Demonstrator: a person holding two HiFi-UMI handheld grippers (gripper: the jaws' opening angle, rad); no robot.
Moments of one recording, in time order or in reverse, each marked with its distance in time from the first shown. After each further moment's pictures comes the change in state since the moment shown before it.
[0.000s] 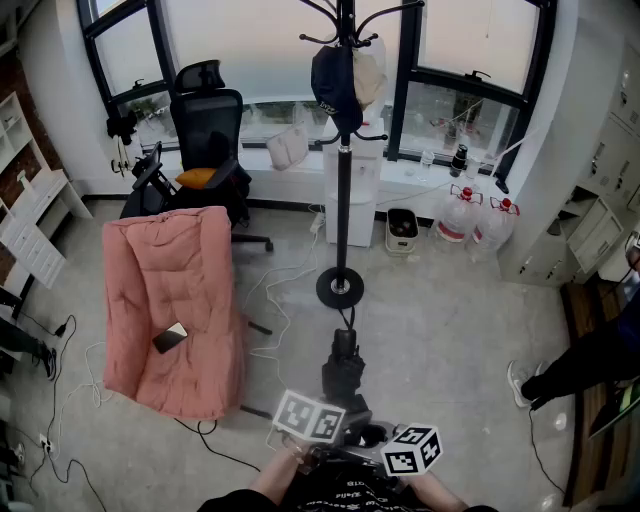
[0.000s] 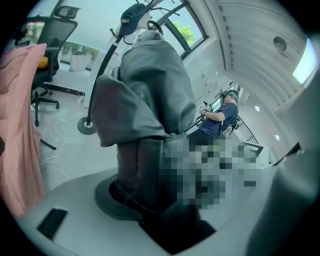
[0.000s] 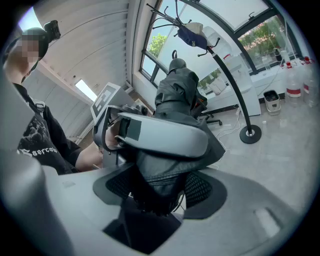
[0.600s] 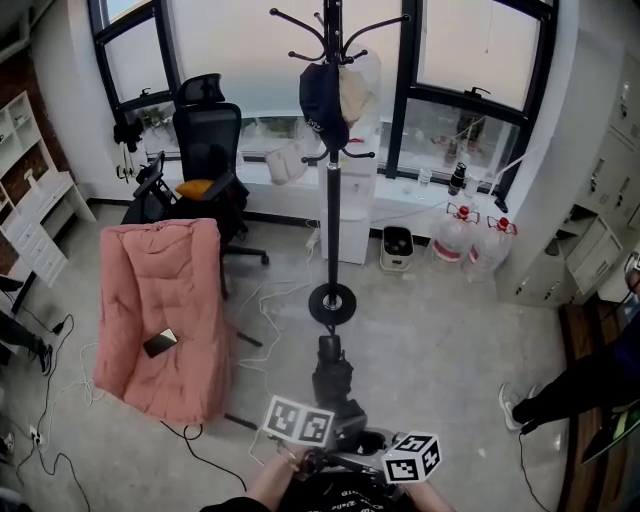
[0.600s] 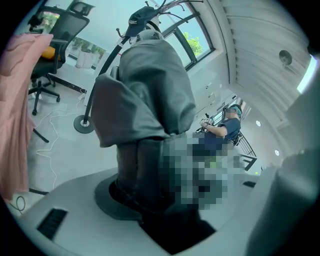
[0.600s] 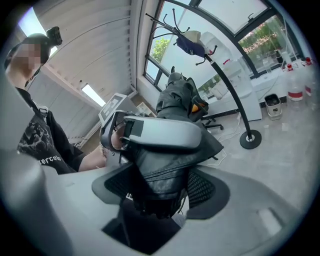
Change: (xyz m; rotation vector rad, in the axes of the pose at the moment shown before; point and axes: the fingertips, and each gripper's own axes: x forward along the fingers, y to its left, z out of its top) left arm 0.042 -0.033 0.037 -0.103 -0.098 -0.037; right arm -0.062 -0.030 0.017 -0.020 -0.033 0.050
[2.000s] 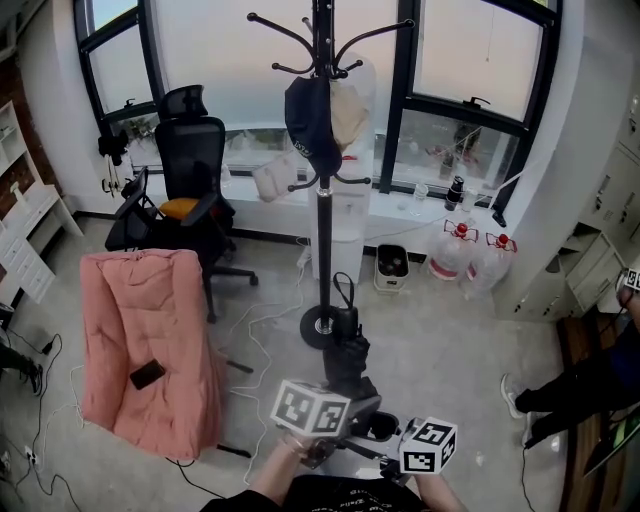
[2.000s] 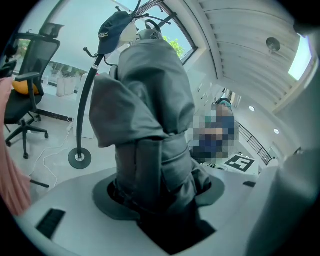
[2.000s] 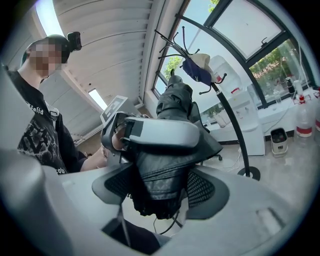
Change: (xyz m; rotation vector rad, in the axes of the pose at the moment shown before) left arm 0.024 0.005 0.180 0.216 -0.073 0.010; right arm -0.004 -0.079 0.161 -0.189 -0.177 -0.015
